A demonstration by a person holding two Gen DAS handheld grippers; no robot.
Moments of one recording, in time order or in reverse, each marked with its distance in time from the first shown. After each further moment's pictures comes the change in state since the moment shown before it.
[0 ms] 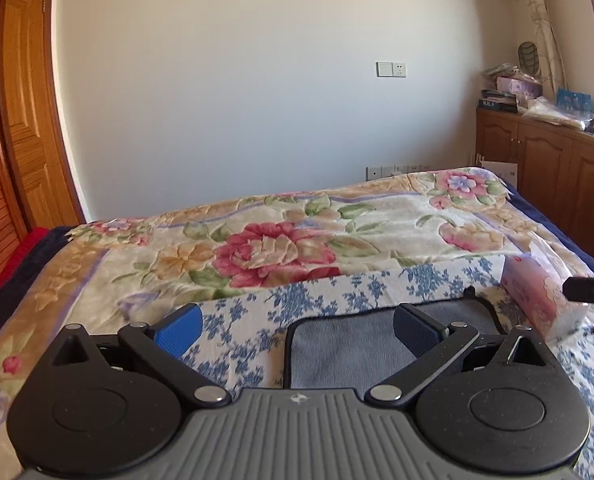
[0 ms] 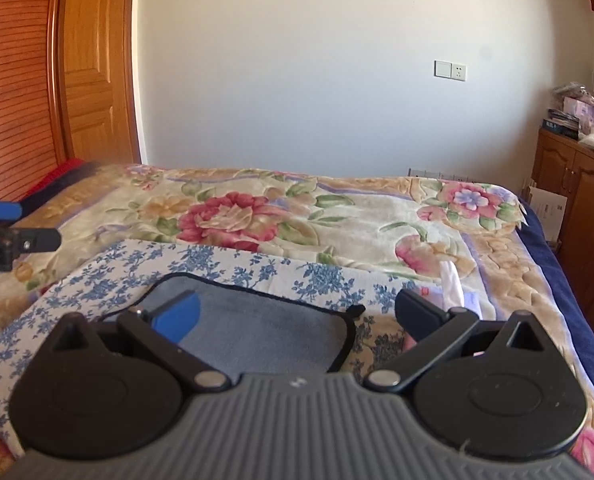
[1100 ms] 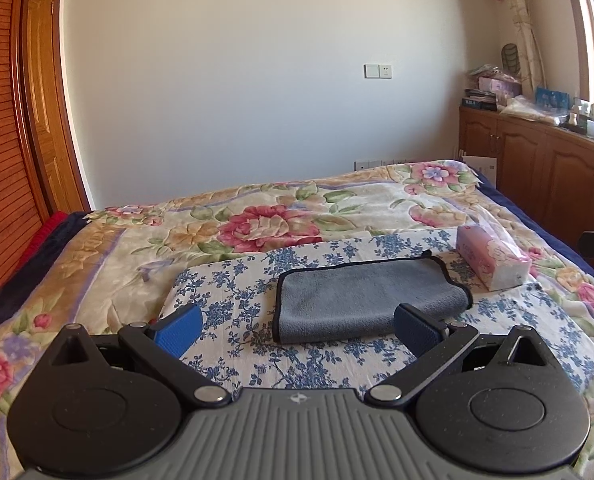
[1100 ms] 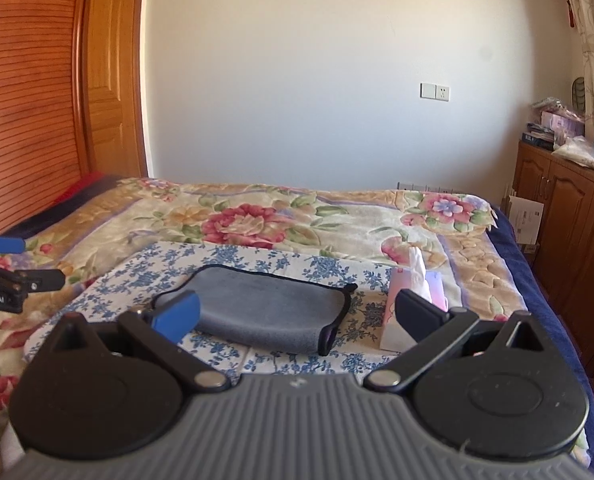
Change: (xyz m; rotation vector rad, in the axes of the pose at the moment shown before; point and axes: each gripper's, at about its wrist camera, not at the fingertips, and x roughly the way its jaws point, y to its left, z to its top) left arm -0.126 -0.011 -0.048 0.003 0.001 -0.022; right arm -0.120 0.027 -0.022 0.019 -0.055 -0.006
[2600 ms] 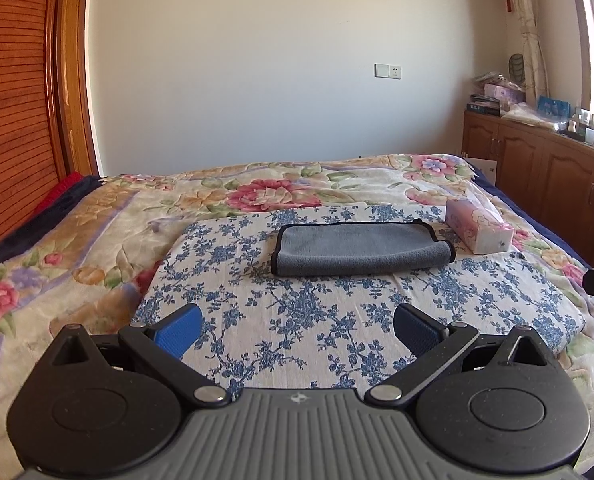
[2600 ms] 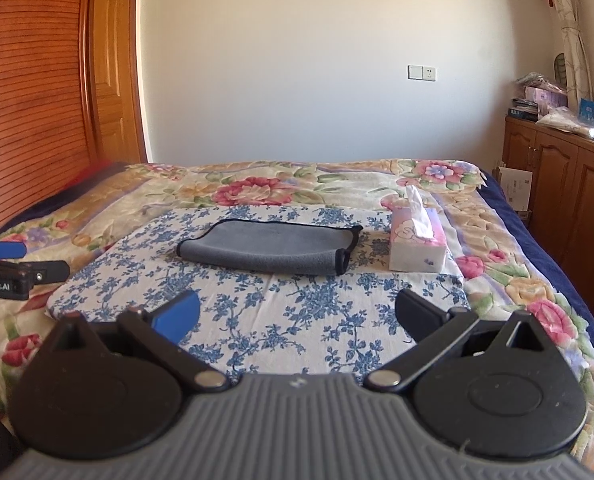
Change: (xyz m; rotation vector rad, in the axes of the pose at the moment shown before) left arm -0.048 -0.006 -0.088 -0.075 -0.002 0.009; right arm -0.045 0.019 -0.079 0.038 0.009 -0.025
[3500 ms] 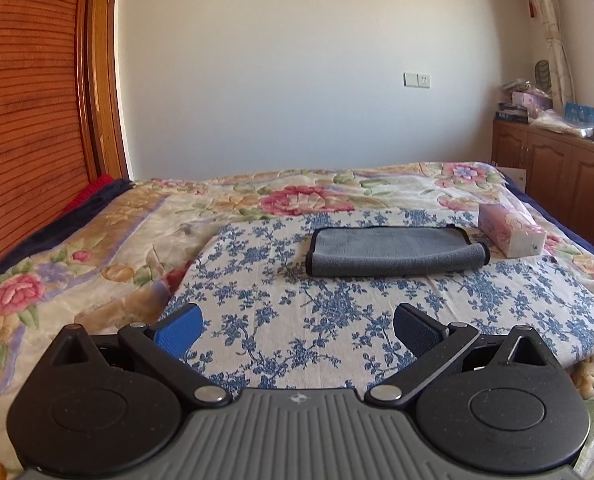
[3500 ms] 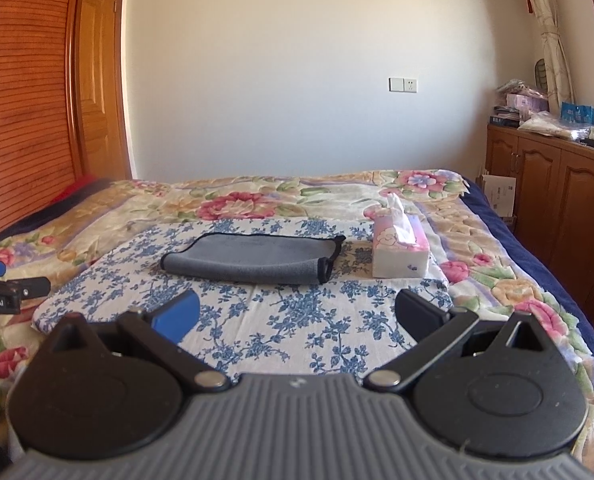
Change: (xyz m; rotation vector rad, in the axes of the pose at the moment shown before) left arm 0.002 0.009 -0.017 -0.014 -0.049 0.098; right arm -0.003 -0.006 -0.007 0.029 -0.060 -0.041
